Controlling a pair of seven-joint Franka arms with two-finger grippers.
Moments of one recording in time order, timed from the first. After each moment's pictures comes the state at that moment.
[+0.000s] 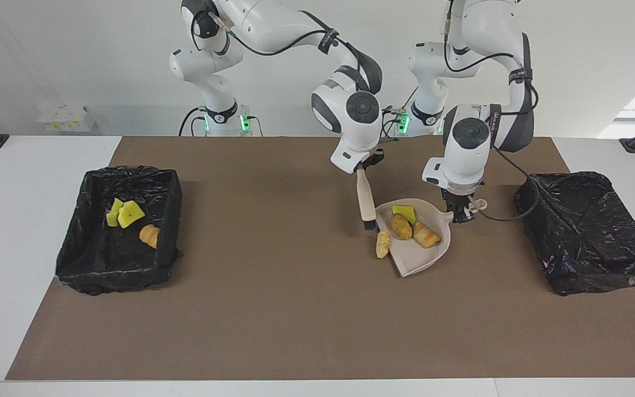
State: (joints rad) left arm -0.20 0.12 -0.07 -2.09 0.27 2.13 0.95; right arm 0.54 0.43 0.22 -1.61 0.19 1.83 0.62
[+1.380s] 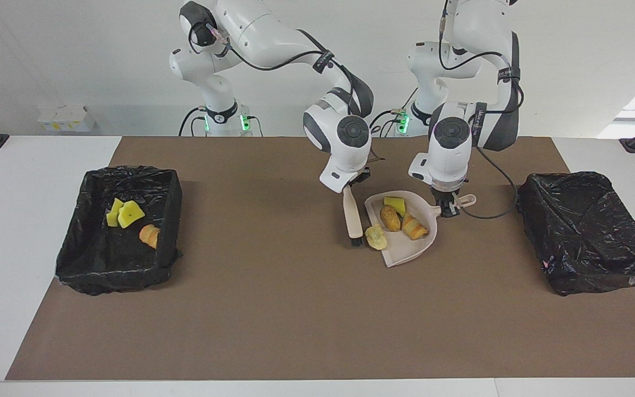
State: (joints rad) left arm -0.25 0.10 -0.08 -2.10 0.27 1.99 0.95; right arm 0.57 0.50 0.23 -1.63 0.24 1.99 0.54
